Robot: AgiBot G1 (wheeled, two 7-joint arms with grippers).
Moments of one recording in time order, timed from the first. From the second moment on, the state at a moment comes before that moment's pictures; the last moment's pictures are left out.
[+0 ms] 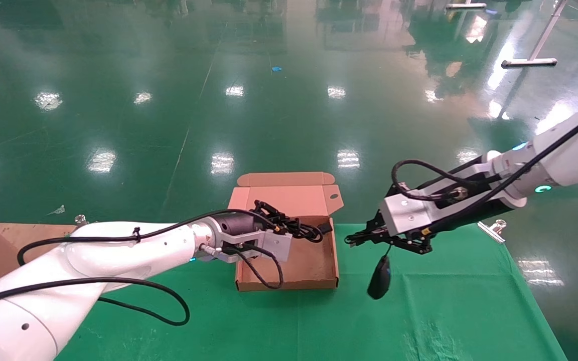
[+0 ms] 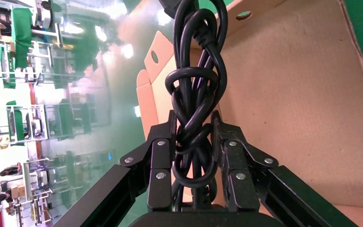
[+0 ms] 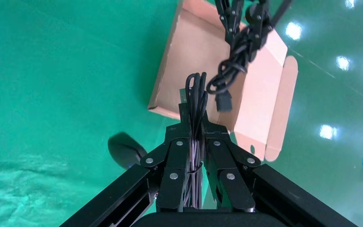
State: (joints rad) left arm -1.53 1.37 0.95 -0.42 1.42 0.58 0.82; right arm 1.97 -1.20 -0.70 0.24 -1.78 -1.50 -0.64
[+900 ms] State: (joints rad) left arm -1.65 1.20 1.01 -0.36 1.16 0.91 0.84; right arm 1.96 -1.36 -0.76 0.35 -1.78 -1.41 -0.52
